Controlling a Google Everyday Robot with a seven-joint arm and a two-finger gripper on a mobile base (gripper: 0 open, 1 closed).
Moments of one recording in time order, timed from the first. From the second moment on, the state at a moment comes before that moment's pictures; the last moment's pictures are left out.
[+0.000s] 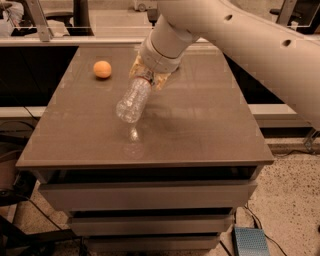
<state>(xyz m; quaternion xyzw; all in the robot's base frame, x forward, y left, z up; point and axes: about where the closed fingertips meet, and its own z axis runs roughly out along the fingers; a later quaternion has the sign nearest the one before) 0.639 0.030 0.891 -0.95 0.11 -0.16 0.23</state>
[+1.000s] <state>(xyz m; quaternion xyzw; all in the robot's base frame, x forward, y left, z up) 0.728 0.067 0.912 -0.95 -0.02 -0.23 0.23</state>
